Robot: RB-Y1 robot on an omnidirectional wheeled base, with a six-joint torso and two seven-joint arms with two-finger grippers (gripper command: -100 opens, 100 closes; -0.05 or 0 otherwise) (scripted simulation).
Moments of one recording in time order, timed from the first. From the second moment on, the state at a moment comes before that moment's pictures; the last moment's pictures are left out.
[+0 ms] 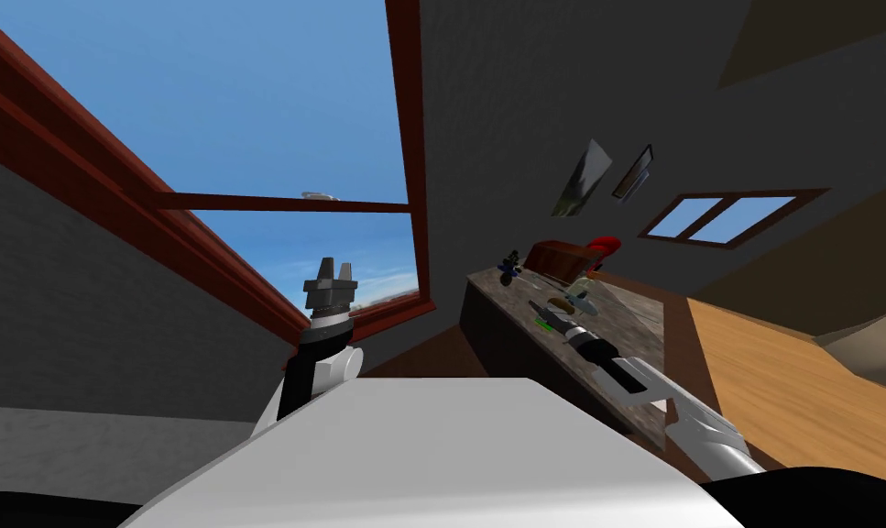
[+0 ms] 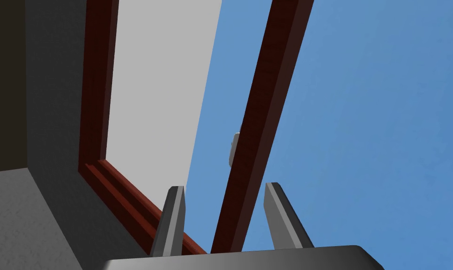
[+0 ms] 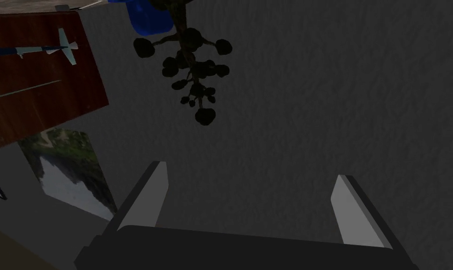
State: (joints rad) left arm 0.46 0.00 0.06 -2.32 0.08 -0.49 0.01; right arm 0.44 -0.83 -0.22 -1.57 0.25 -0.38 0.30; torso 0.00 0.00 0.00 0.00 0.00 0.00
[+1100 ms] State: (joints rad) left arm 0.46 0.00 0.06 -2.32 0.08 -0.49 0.01; right arm 0.47 -1.12 -0.10 -1.40 0.40 -0.35 0.39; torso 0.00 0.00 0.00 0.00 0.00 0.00
